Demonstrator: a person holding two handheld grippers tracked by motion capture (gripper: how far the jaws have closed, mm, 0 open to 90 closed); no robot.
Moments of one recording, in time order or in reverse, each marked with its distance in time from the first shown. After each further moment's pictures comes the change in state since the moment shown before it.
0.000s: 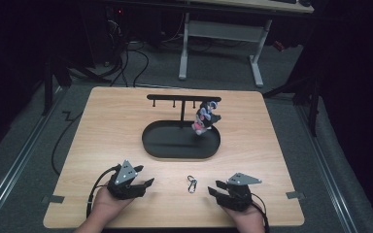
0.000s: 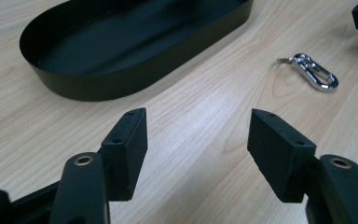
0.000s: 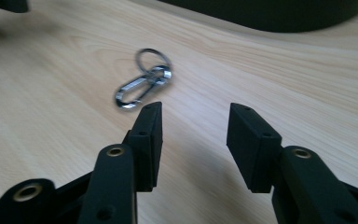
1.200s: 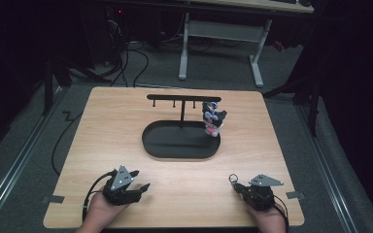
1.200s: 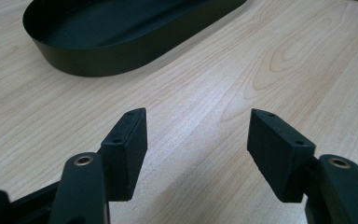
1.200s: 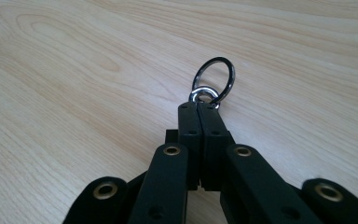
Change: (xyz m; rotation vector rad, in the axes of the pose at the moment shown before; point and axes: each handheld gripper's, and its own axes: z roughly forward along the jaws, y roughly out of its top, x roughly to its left) left arm -0.004 -0.011 -0.011 0.022 0.005 0.000; right arm -0.054 -0.029 -0.032 0.041 -0.145 0.005
